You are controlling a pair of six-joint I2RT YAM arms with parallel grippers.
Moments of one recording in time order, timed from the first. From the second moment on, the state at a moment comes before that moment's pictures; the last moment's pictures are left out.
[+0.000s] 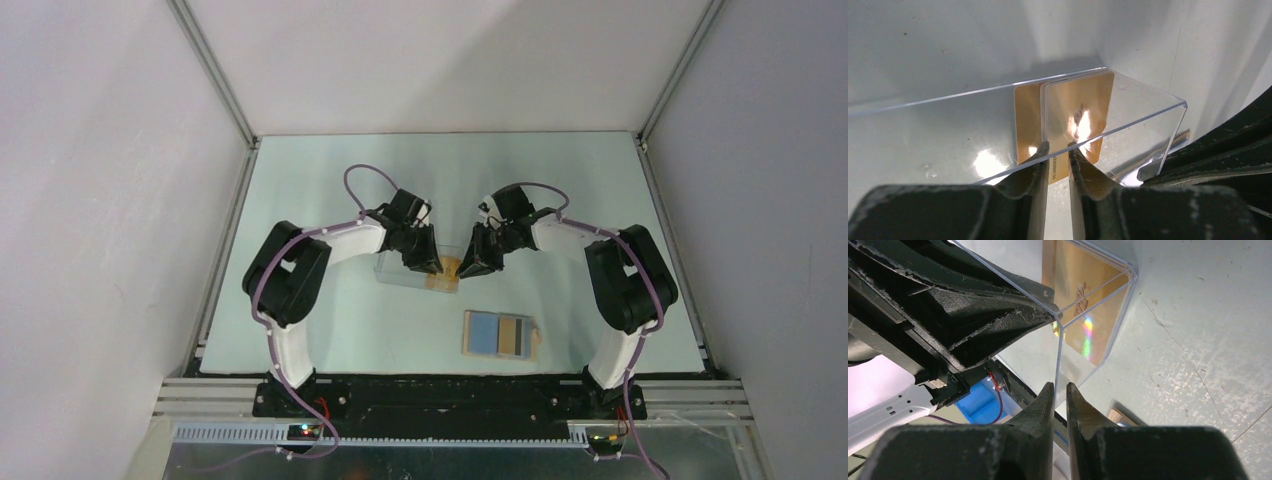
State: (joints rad) left arm -0.57 1.89 1.16 -0.32 0.36 -0.63; right arm 0.46 1.81 1.10 -0.36 -0.67 0.65
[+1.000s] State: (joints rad) left arm -0.59 1.89 1.19 -0.38 0.27 -0.63; right arm 0.46 1.81 1.10 -0.36 -0.67 0.65
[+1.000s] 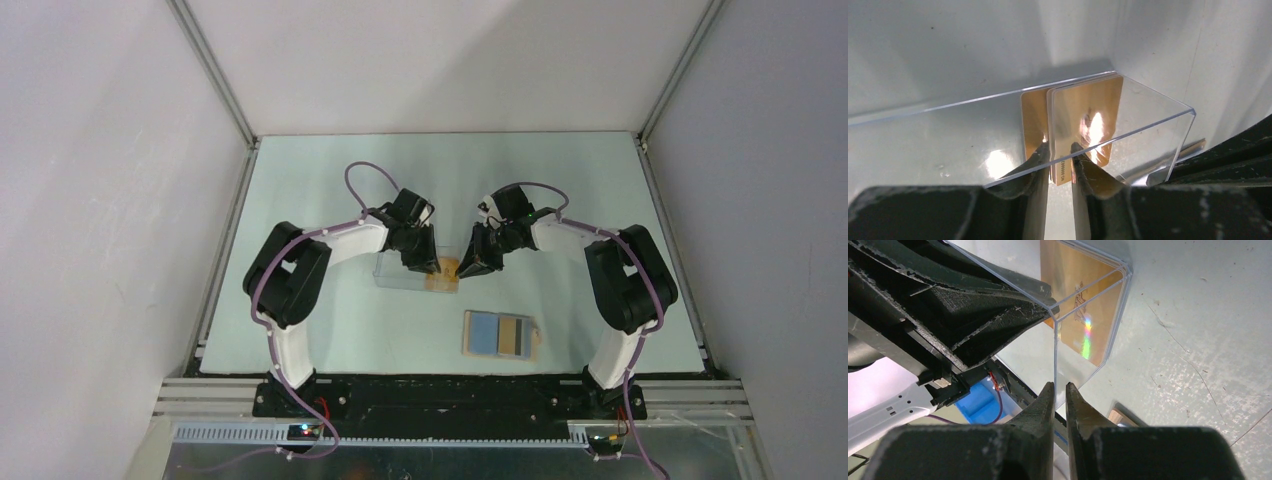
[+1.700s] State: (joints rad) left arm -0.61 1.91 1.23 -0.44 0.25 -0.61; right arm 0.46 1.81 1.10 -0.36 -0.67 0.65
